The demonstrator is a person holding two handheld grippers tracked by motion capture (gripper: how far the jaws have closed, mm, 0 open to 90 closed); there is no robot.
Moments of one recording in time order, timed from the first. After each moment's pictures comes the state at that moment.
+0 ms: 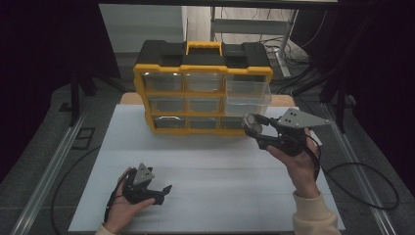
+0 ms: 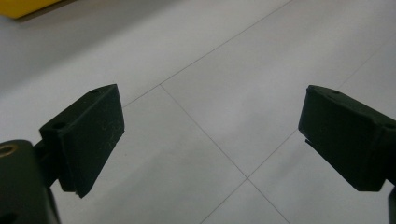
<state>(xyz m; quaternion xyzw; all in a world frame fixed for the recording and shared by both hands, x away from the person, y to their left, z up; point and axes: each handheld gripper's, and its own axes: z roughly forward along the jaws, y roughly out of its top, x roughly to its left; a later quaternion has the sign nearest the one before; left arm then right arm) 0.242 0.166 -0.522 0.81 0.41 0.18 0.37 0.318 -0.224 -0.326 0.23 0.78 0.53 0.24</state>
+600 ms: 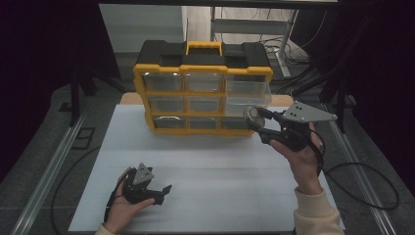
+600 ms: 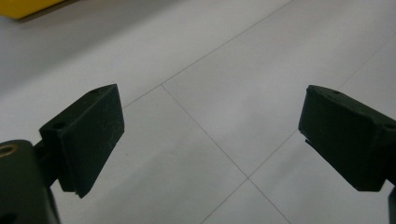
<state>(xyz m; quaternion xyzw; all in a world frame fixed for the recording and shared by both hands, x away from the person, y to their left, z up) 0.242 0.167 -0.522 0.81 0.41 0.18 0.37 0.319 -0.226 -0.308 0.23 0.77 0.54 0.25</state>
